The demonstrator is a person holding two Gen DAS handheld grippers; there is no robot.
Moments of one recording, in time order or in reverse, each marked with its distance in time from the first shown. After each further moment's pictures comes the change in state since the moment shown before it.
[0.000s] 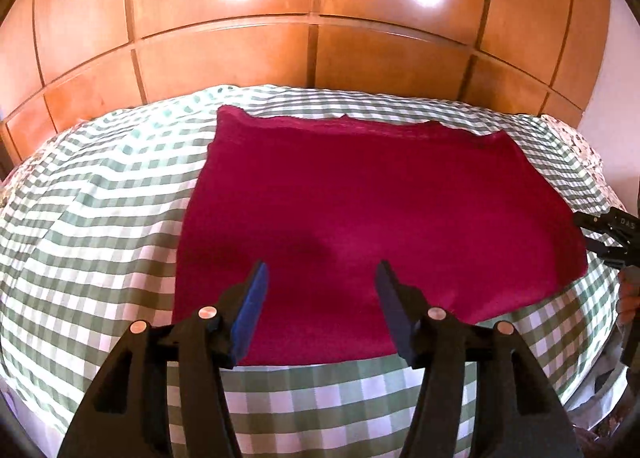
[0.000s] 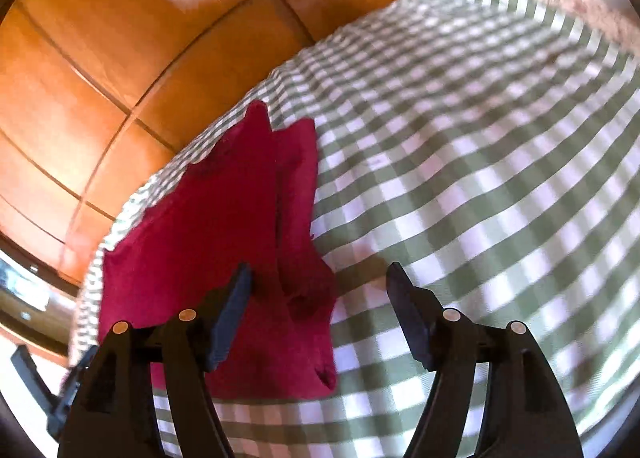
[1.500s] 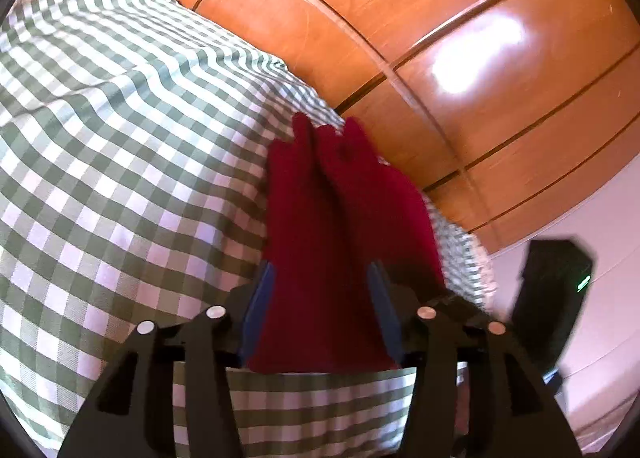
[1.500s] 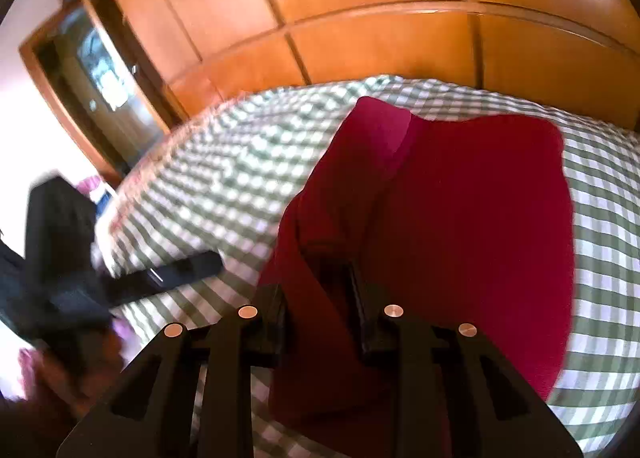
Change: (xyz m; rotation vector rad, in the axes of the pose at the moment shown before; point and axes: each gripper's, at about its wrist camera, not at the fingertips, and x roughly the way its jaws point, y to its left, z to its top) left arm -0.010 0.167 -0.005 -0.557 0.018 -0.475; right arm 0.083 0.342 -0.119 -0.724 0.201 0.277
